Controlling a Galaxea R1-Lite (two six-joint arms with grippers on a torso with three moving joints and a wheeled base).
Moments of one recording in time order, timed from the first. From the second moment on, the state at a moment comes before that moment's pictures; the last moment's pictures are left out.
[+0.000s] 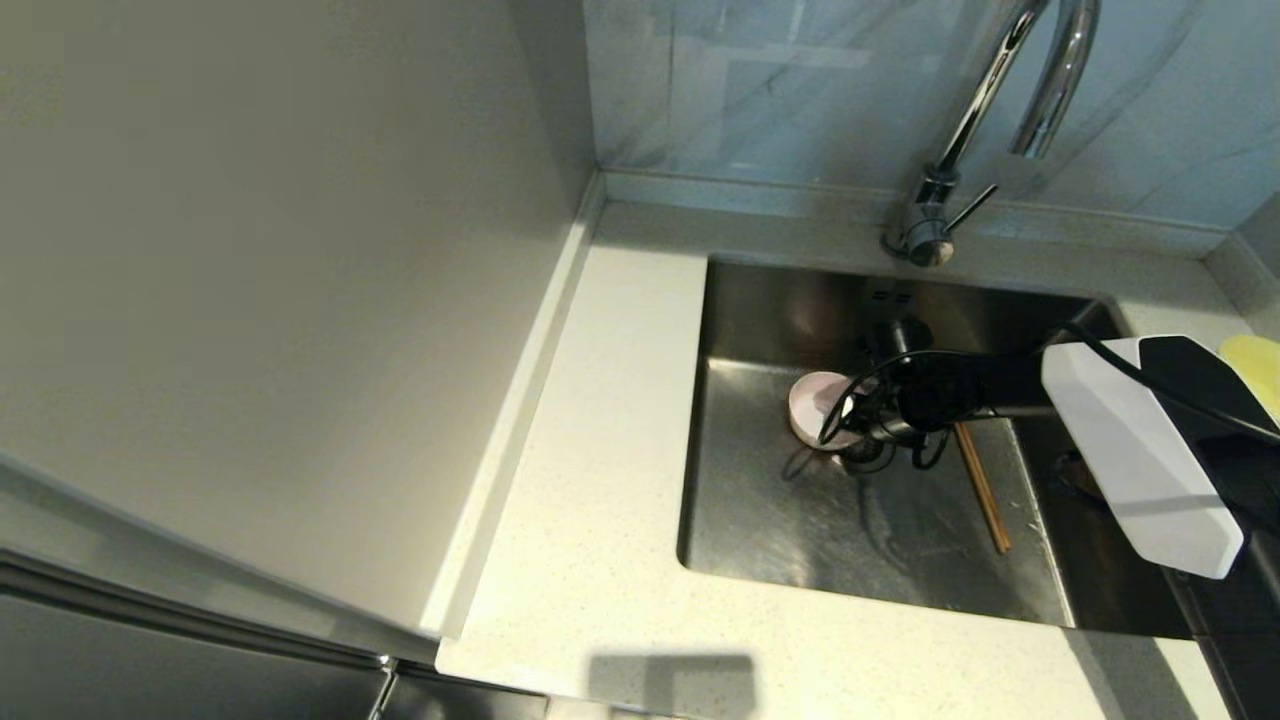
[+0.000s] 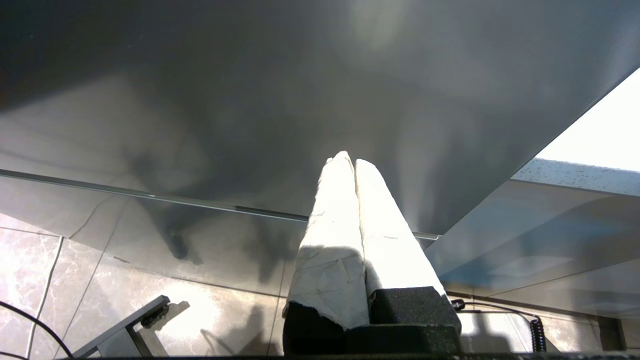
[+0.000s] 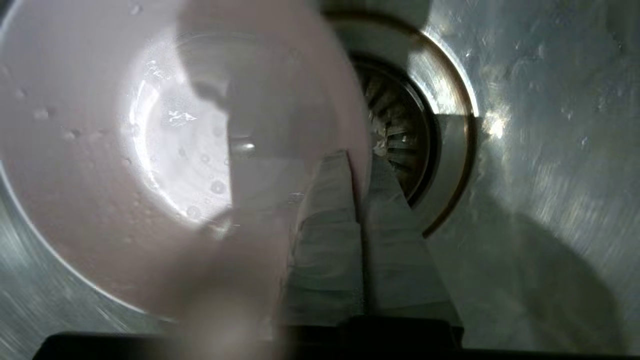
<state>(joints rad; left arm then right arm) 0.00 0.00 0.00 0.00 0.02 -0.03 0.15 2.54 -1.98 0.23 -0.24 0.43</state>
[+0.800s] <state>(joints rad) 0.00 0.00 0.00 0.00 0.02 -0.03 0.01 2.27 -1.76 0.24 -0.27 0.30</state>
